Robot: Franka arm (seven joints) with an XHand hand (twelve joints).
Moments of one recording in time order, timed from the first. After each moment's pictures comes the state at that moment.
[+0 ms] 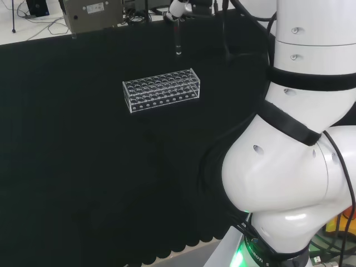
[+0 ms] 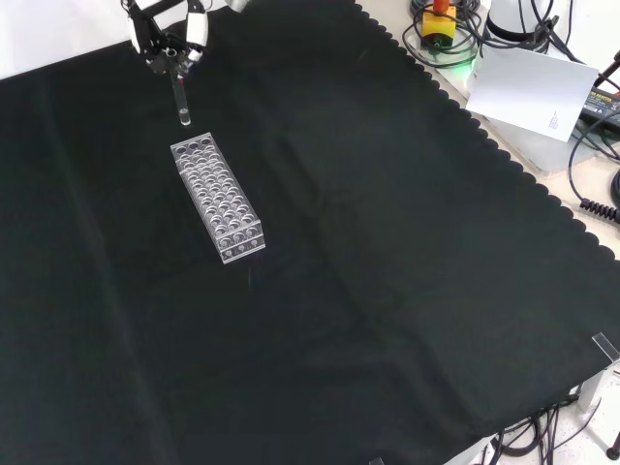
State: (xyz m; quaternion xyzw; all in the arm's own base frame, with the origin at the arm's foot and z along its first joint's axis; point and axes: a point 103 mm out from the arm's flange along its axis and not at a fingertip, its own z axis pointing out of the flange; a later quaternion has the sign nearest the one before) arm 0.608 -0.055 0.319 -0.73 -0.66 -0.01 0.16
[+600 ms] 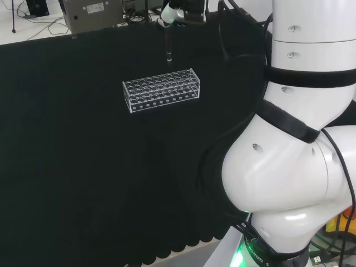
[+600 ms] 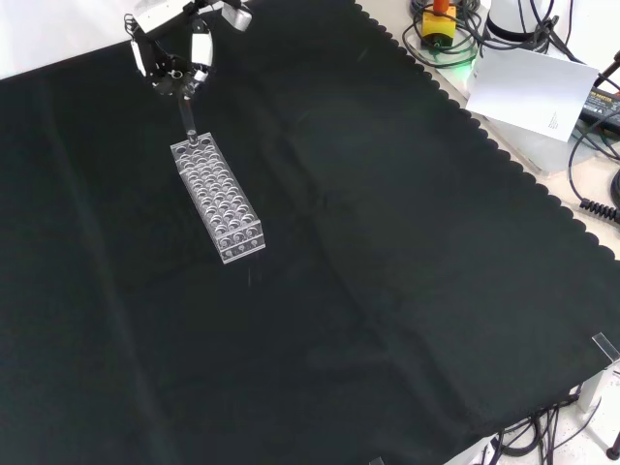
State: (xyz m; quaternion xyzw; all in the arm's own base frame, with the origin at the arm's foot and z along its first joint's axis) arm 0.611 -0.037 0.299 -0.72 -0.67 -0.01 0.19
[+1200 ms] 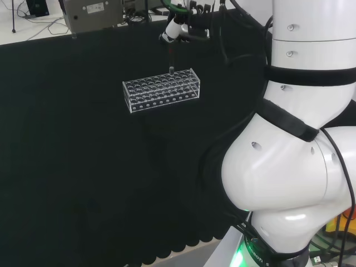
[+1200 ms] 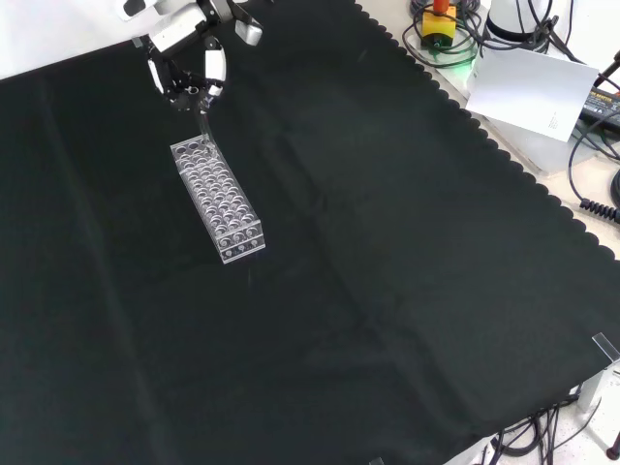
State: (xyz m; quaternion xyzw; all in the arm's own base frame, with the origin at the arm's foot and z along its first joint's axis) arm 0.593 -0.042 0.259 -0.72 -0.65 -0.02 0.23
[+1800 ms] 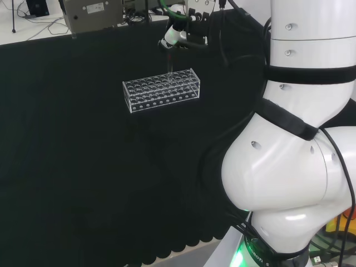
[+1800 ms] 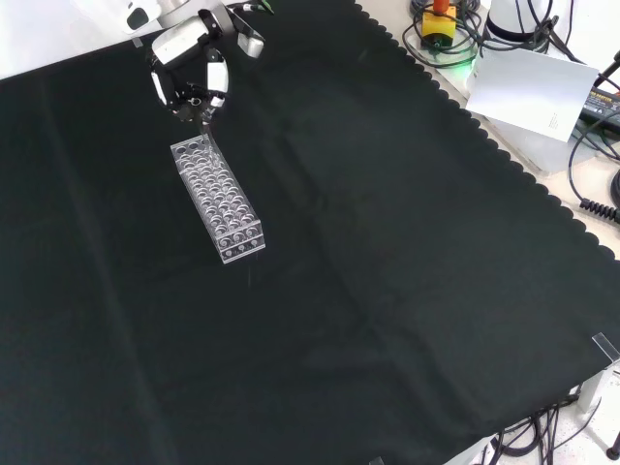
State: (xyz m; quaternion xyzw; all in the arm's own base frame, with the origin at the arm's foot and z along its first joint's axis) arm 0.596 -0.038 0.242 -0.73 -0.65 -0.02 0.23
